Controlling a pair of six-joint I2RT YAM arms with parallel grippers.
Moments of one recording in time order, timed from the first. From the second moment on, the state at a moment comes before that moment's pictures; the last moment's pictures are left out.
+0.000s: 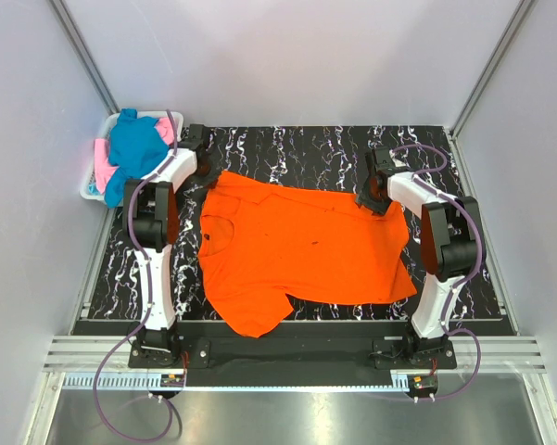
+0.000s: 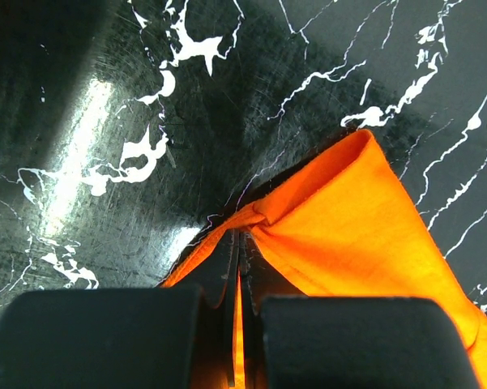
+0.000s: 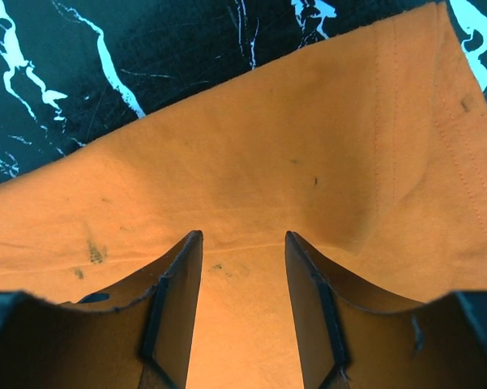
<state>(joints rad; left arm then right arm) -0.11 2.26 1.82 -0.66 -0.11 -0.63 0.19 1.90 1.32 -0.52 0.20 0.69</state>
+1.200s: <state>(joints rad) -0.14 2.17 1.75 -0.66 -0.16 -0.62 0.16 1.99 1.47 -0.62 0.33 0.72</state>
